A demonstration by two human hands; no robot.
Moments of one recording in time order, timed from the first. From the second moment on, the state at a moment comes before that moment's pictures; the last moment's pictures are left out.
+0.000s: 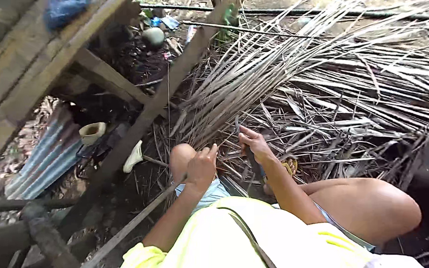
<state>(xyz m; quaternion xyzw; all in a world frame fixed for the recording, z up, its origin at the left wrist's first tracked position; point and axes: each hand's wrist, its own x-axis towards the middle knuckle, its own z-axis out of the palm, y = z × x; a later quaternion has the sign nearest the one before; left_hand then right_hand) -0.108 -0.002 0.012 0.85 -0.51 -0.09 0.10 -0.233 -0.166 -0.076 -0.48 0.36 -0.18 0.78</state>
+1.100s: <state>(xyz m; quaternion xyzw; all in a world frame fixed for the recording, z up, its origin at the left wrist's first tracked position) -0.015 0.031 0.034 0.82 -0.41 -0.34 0.22 -0.238 -0.191 -0.041 -0.43 0.32 -0.27 0.80</state>
